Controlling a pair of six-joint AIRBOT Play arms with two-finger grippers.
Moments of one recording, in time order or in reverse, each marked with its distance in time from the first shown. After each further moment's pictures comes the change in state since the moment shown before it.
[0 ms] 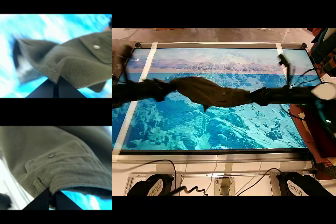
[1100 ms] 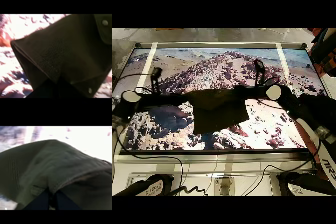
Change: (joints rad) left arm -0.096 -0.372 -0.193 0.076 0.212 -0.114; right arm 0.222 -0.368 0.065 -0.539 -0.445 0.698
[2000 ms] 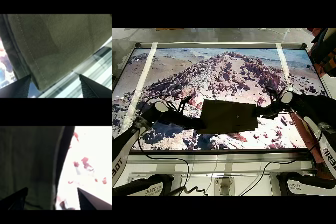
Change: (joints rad) left arm -0.195 -0.106 -0.148 0.095 -0.167 -0.214; right arm -0.280 -0.053 -0.190 -0.069 0.317 -0.196
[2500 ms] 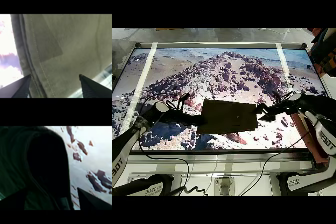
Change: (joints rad) left arm -0.004 -0.002 -0.002 -0.007 0.152 -0.003; right arm -0.152 -0.255 0.024 0.440 0.146 -0.190
